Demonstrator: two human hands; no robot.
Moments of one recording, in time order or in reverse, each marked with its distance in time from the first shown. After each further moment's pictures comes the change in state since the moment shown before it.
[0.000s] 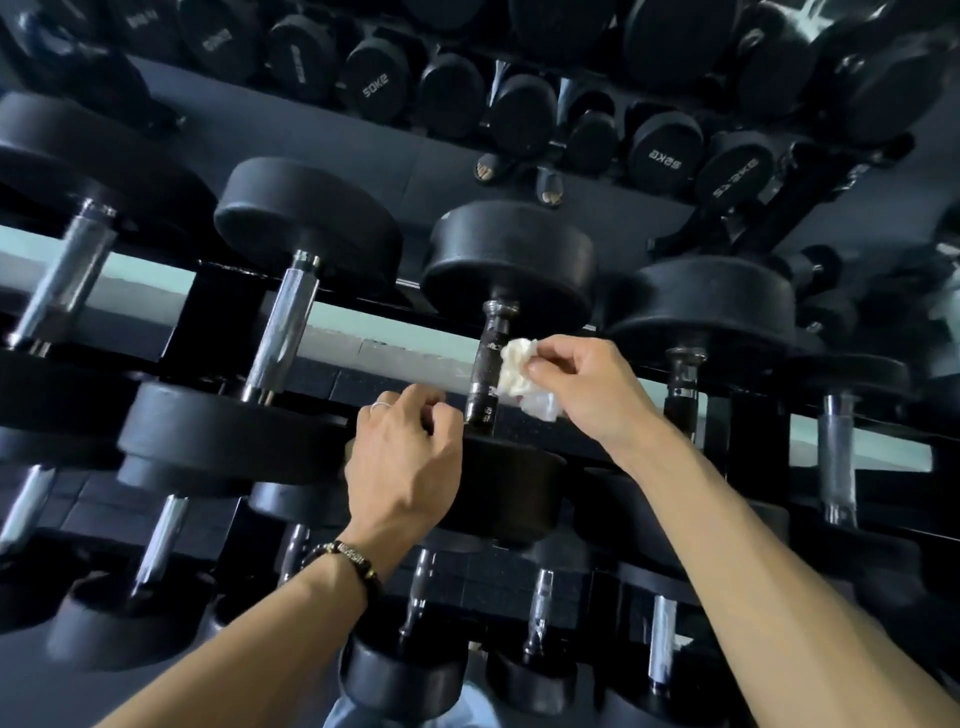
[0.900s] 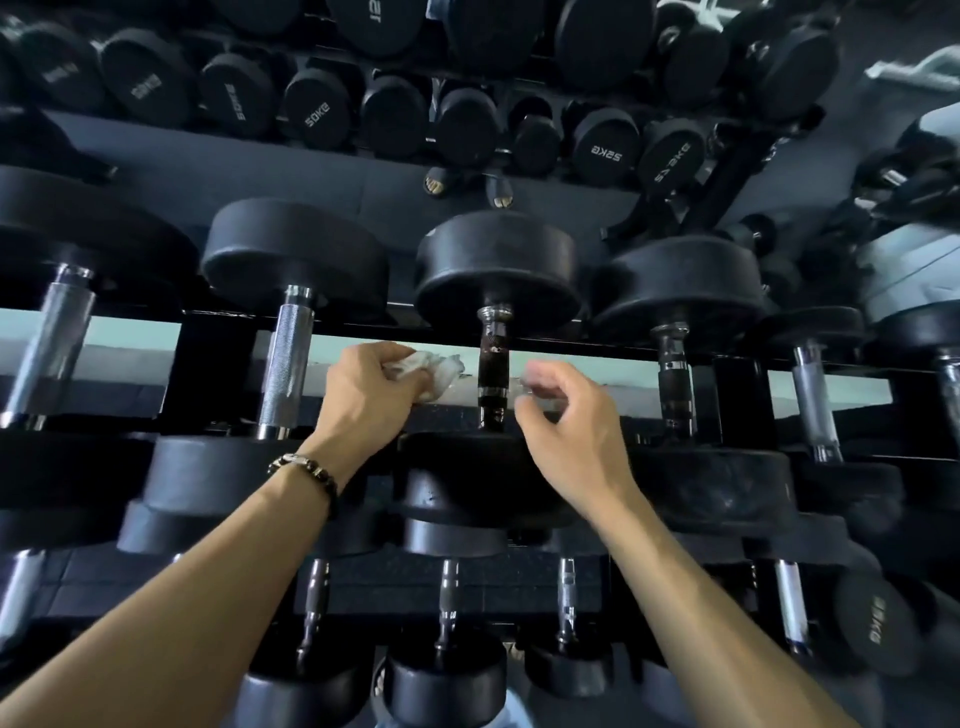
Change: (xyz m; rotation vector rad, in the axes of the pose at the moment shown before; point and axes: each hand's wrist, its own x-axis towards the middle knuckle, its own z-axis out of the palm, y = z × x) left_hand 0.084 -0.019 -0.037 -0.156 -0.158 0.071; right_hand -0.051 -0.004 0.062 -0.064 0.374 -0.066
